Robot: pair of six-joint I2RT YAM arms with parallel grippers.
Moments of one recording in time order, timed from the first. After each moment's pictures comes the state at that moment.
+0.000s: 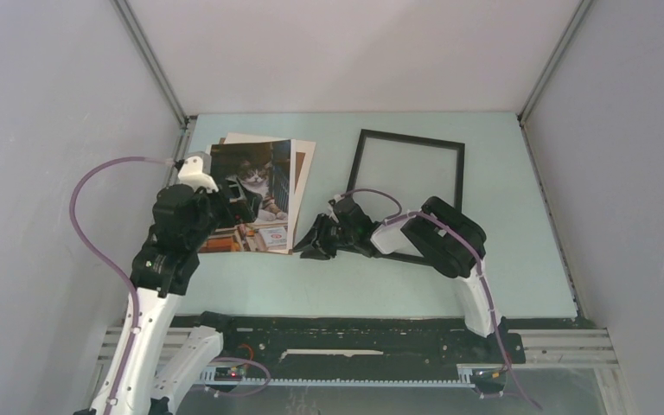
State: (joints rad) left arm -0.19 0.71 0.94 -0.62 0.05 -0.36; right arm 0.83 2.13 1.05 0.52 -0.50 1.33
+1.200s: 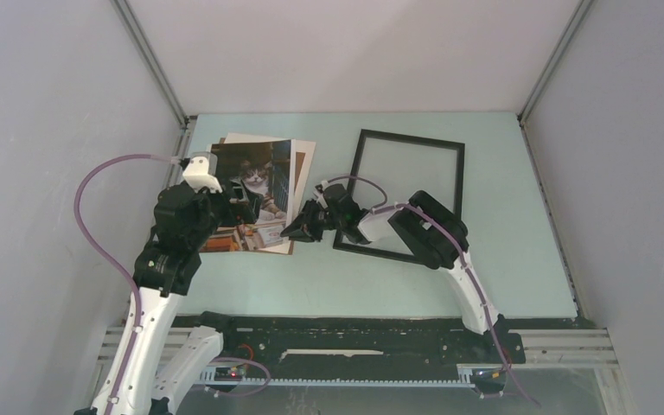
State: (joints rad) left arm -0.19 0.70 0.93 -0.55 0.08 -0.25; right arm 0.79 2.29 1.28 0.57 -0.57 1.36
